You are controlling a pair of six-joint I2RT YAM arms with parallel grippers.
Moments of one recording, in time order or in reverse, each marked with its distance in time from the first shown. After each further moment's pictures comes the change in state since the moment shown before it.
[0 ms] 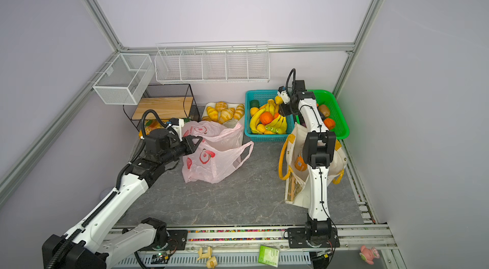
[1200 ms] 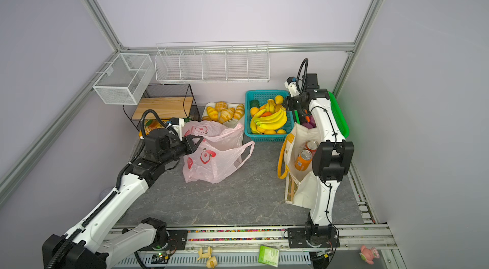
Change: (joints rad) left arm 0.000 0.000 -0.002 0.018 0.029 -0.022; right arm -0.024 -0.389 -0.300 0.071 -0.154 0.224
